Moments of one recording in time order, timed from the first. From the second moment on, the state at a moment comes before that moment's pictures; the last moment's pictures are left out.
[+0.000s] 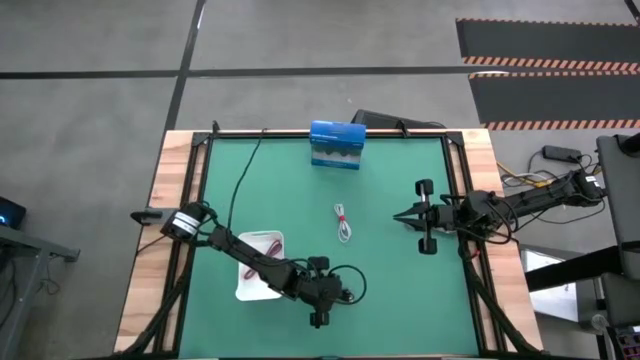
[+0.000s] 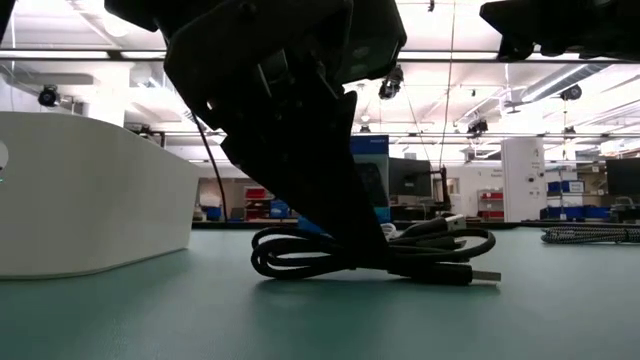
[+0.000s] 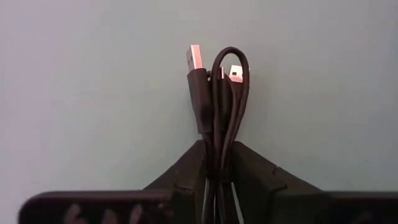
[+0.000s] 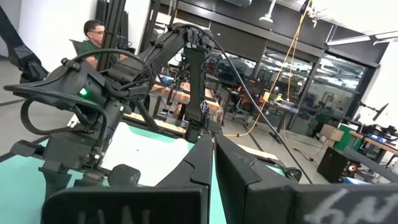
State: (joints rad) left arm -0.45 2.09 1.39 -0.22 -0.23 -0.41; right arm 0.18 0.63 0.18 0.60 0.08 -0.33
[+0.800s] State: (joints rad) left arm -0.45 2.03 1.44 -0.22 -0.24 -0.41; right arm 0.18 0.63 0.18 0.59 0.13 -0.32
